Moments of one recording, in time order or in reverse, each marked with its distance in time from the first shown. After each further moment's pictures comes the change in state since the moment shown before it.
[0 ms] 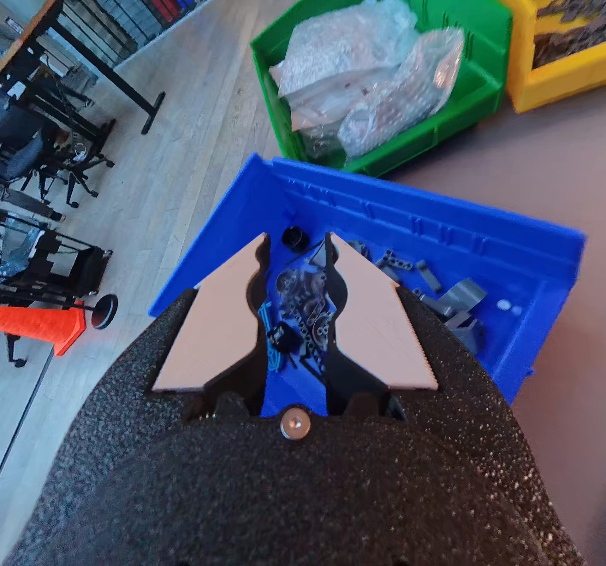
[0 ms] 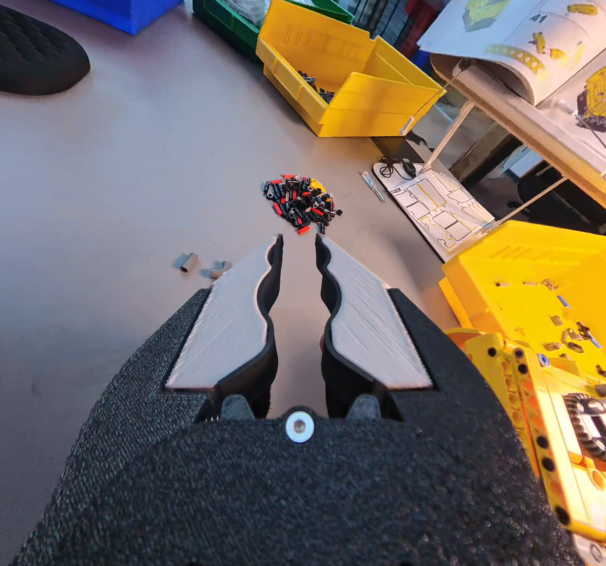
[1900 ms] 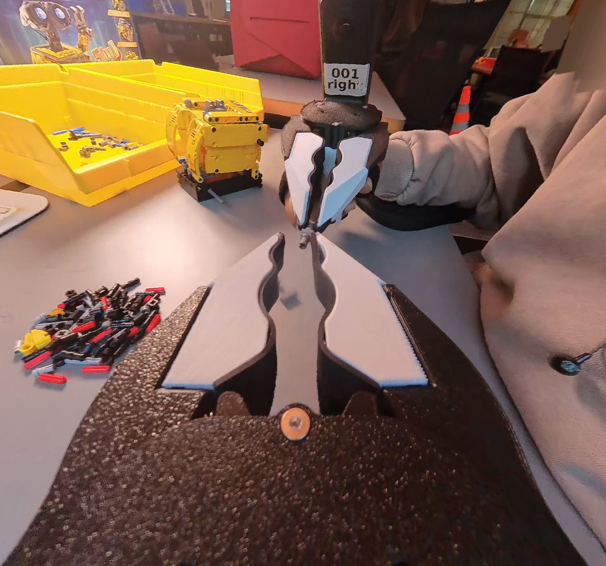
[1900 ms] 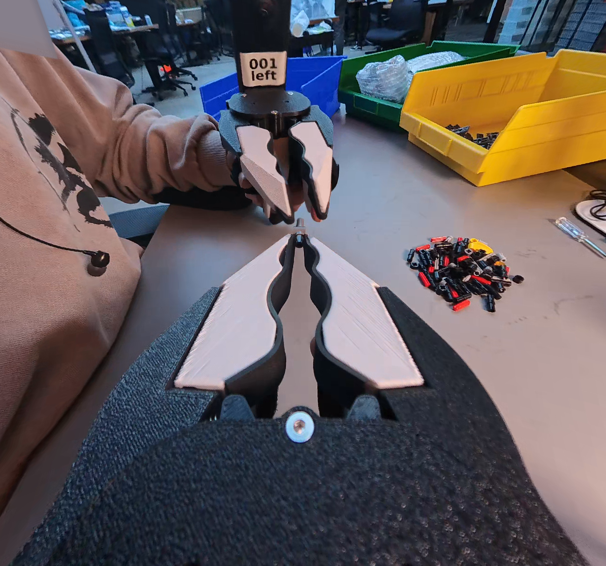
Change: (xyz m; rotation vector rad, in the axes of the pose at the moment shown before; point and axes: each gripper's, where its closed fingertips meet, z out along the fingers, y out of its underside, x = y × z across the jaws) left arm 0.454 -0.094 -0.184 0.613 1.663 0.146; right arm -0.074 -0.052 0.016 0.203 -0.486 0.327
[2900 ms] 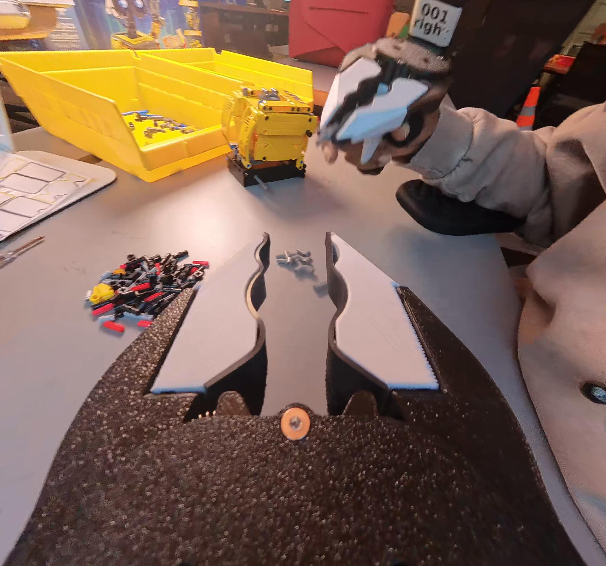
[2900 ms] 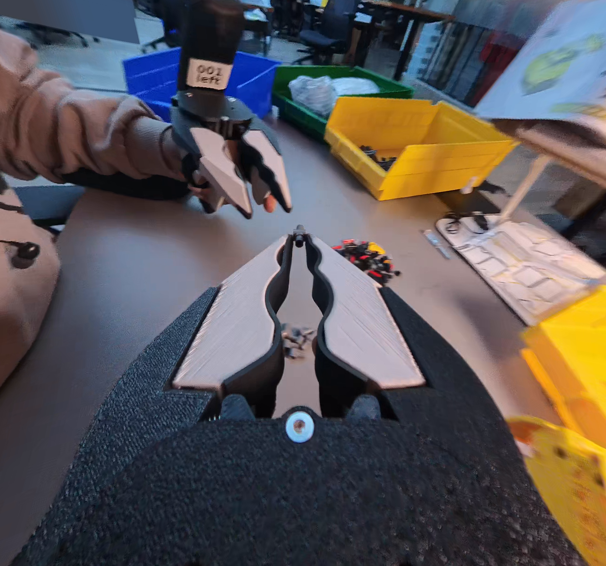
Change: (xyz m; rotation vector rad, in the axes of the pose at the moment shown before) left arm -0.026 0.003 -0.013 -0.019 -0.162 -0.035; right arm 0.032 -0.025 -0.041 -0.028 0.230 -0.185
